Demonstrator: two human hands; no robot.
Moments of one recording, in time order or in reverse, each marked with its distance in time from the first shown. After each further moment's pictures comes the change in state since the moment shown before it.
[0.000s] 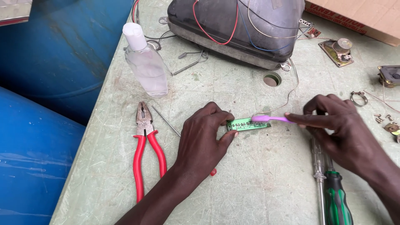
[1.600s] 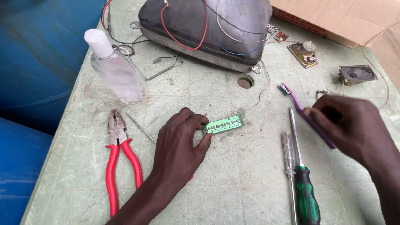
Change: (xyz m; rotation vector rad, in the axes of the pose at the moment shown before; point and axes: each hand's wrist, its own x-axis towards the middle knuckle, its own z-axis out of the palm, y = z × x) left_hand -0.002 0.001 0.002 0.058 -0.002 0.013; right_hand -0.012 0.001 -0.050 -0.045 -0.023 0.601
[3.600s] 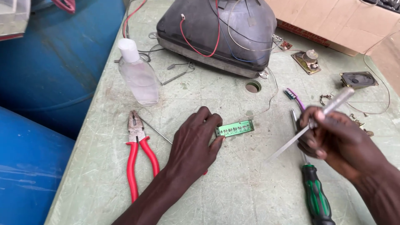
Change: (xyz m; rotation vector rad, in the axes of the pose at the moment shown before) left_hand 0.000 0.003 -0.008 0.115 -0.105 0.096; right_hand -0.021 -0.011 0.027 1.536 -0.380 0.003
